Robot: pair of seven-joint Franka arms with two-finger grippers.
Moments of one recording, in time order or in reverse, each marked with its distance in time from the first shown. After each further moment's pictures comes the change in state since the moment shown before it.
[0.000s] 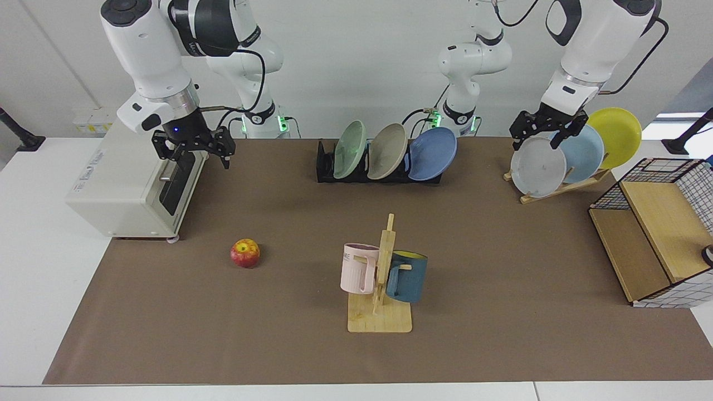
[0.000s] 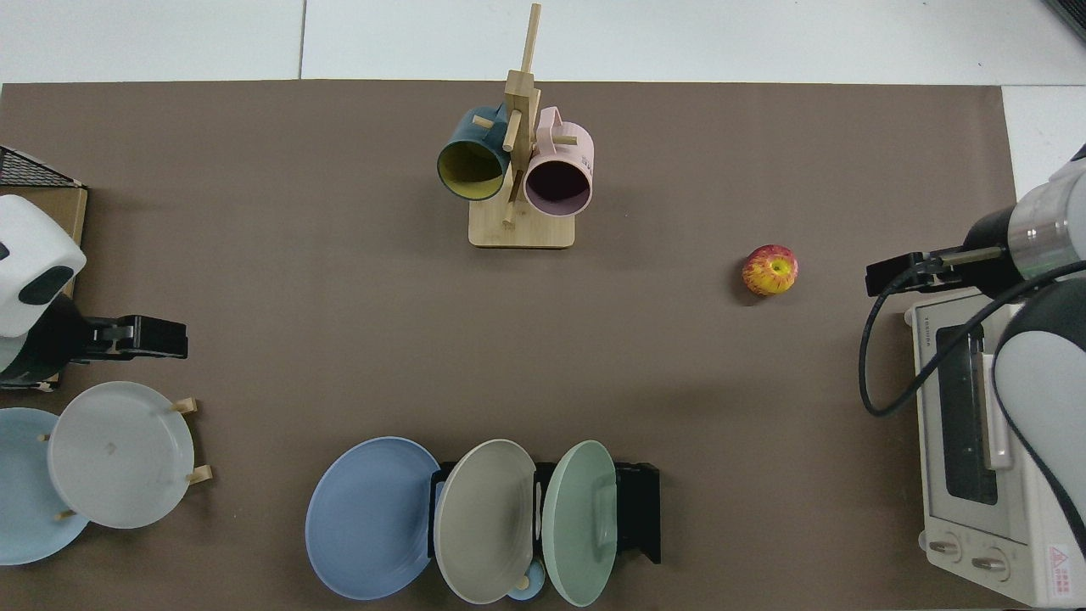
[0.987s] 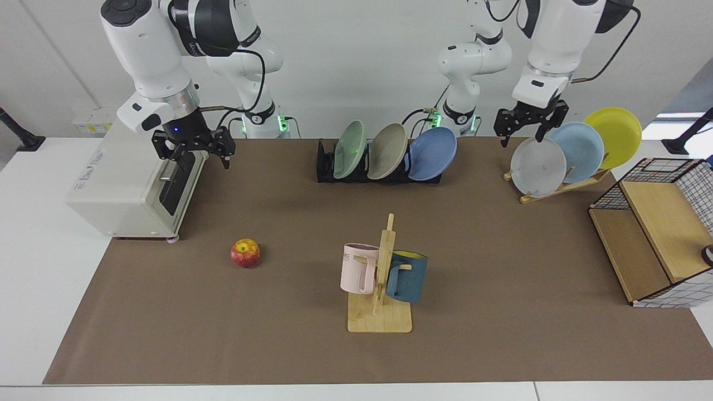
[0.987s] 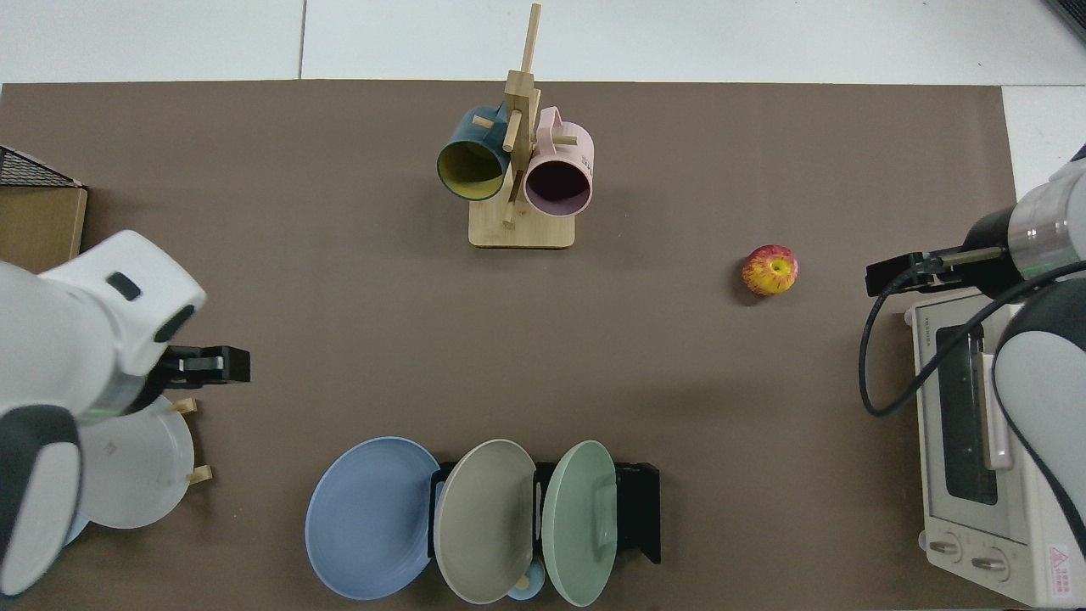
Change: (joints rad) left arm -0.002 -0.066 -0.167 -0.062 0.134 -0.008 -0.178; right arm 0.000 0.000 0.000 0.000 0.000 0.000 0.000
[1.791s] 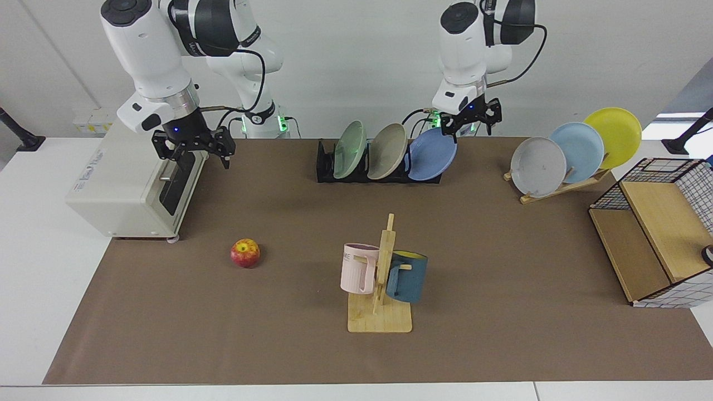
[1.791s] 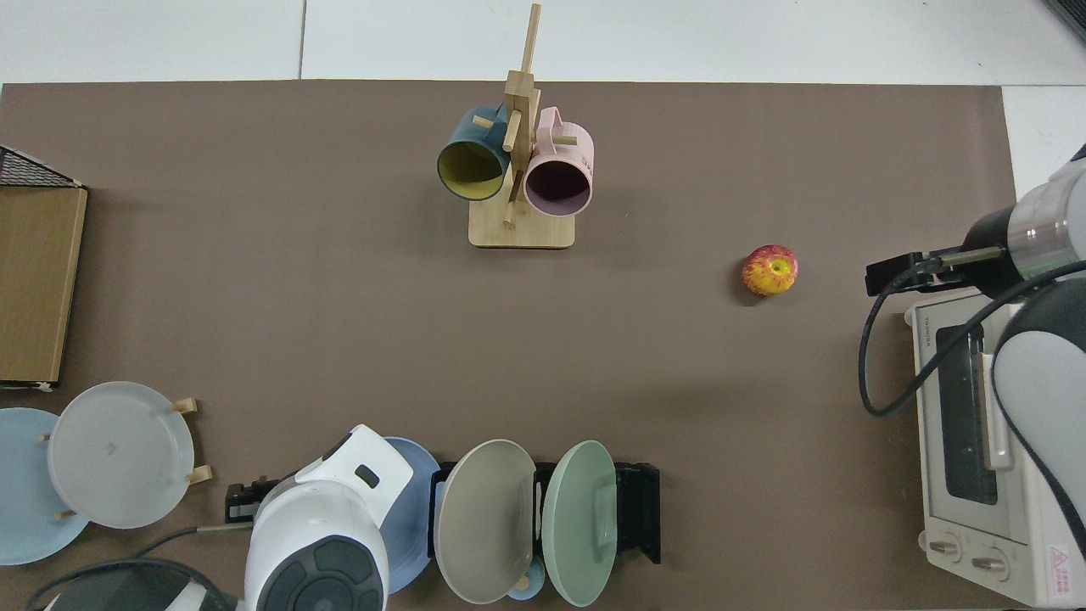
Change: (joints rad) left arm -0.125 -0.283 -0.205 -0.537 0.056 0.255 -0.287; right arm 0.000 0.001 0.000 0.000 0.000 0.005 0.003
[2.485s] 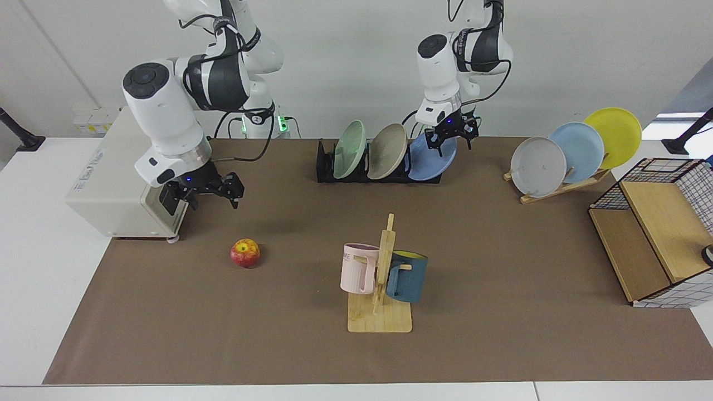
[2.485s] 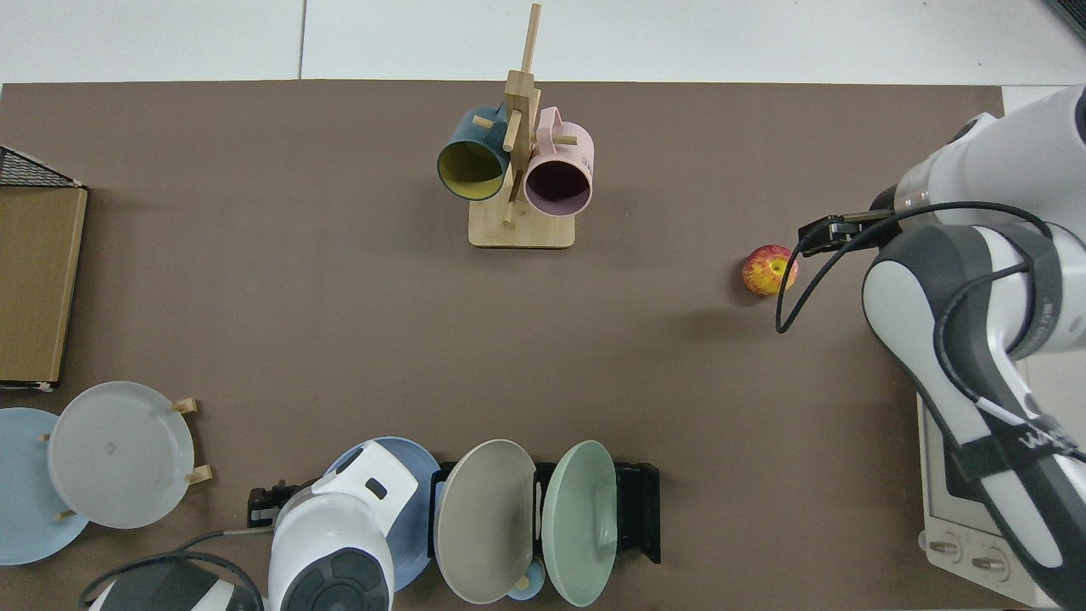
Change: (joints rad) left arm -0.028 -0.007 -0.001 -0.152 0.000 0.153 -0.032; right arm 0.002 0.216 0.003 -0.017 0.000 0.241 0.053
